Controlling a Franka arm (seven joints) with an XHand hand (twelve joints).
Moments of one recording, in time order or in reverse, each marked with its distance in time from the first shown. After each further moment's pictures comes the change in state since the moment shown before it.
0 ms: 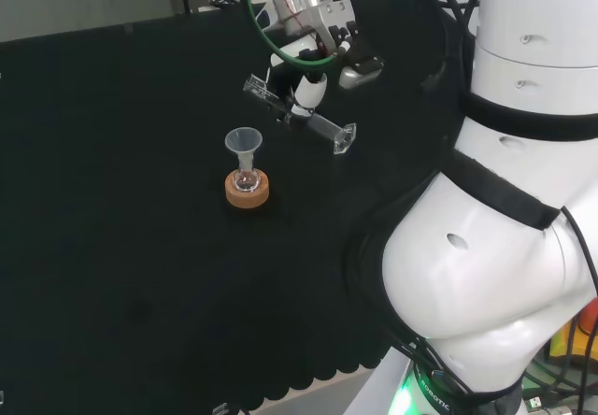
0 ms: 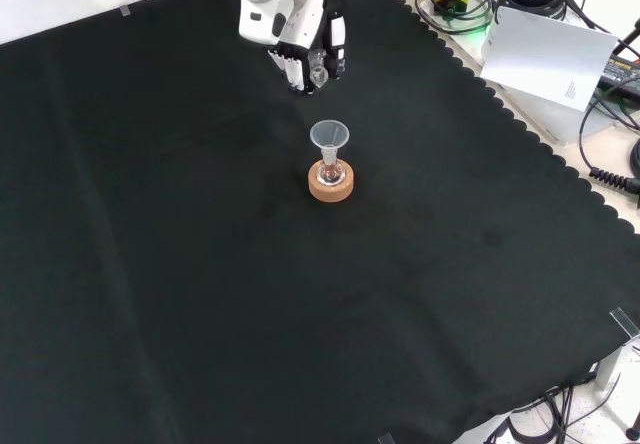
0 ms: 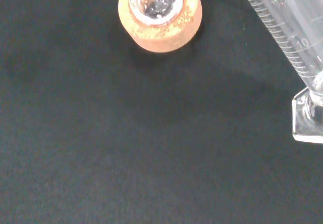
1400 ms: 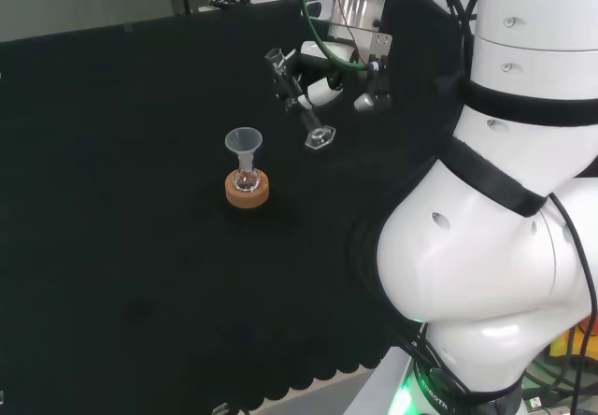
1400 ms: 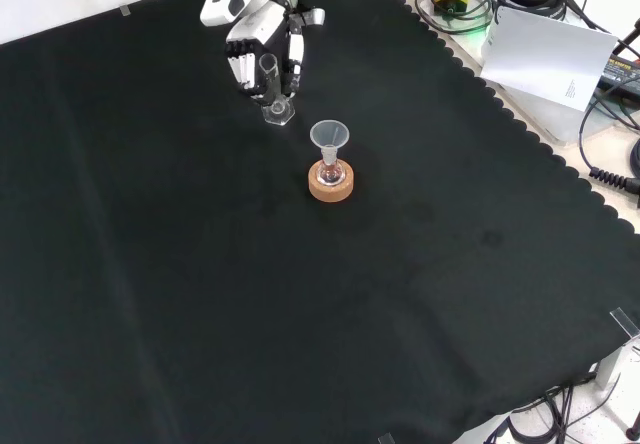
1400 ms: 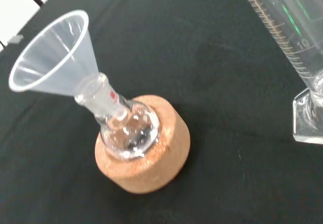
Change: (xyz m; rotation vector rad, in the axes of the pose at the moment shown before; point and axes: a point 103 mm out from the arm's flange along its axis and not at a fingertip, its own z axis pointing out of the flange) arm -0.069 0.057 0.018 -0.468 0.232 -0.154
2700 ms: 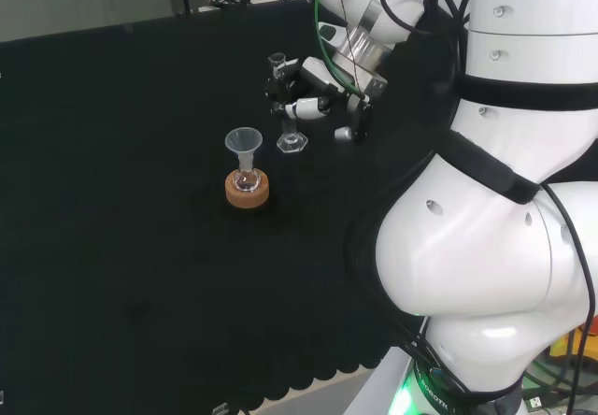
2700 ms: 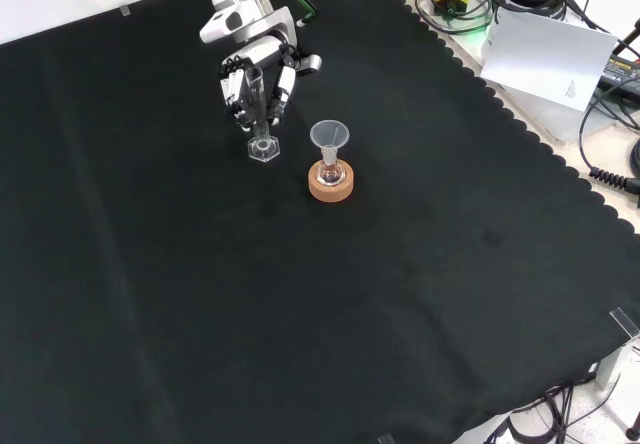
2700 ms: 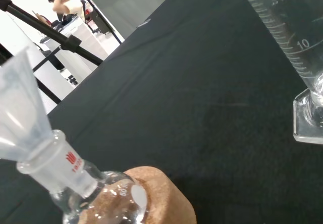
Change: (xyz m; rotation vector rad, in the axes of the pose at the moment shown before) arm -0.024 0.037 0.047 -0.312 0.128 -0.034
